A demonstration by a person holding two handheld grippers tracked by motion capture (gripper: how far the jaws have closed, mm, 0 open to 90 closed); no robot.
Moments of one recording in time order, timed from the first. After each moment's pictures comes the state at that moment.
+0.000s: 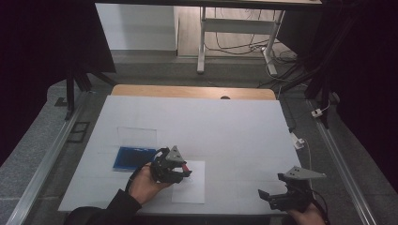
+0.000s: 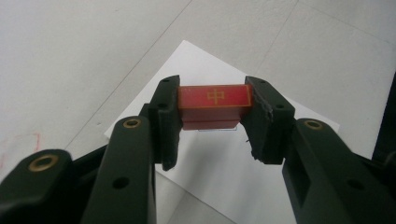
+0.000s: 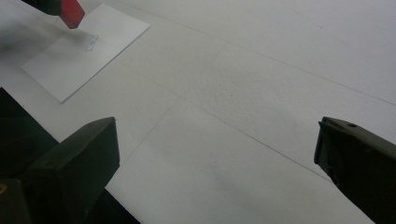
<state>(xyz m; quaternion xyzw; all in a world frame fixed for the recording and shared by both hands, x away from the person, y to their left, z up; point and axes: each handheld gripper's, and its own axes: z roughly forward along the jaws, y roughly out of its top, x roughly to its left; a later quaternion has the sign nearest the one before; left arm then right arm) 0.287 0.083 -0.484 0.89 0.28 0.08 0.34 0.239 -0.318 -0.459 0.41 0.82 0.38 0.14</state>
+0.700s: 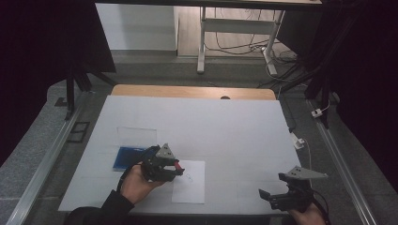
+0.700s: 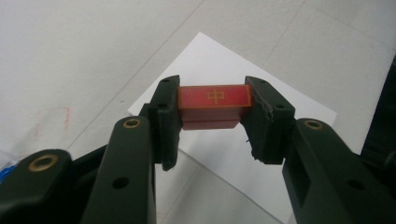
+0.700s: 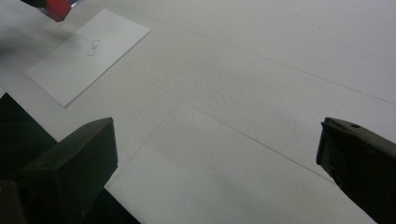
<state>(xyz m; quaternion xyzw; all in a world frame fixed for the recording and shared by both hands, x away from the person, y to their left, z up) 0.284 0.107 -0.474 0.88 0.30 0.08 0.34 0.239 -0.320 -0.459 0.42 0.81 0.39 0.13</state>
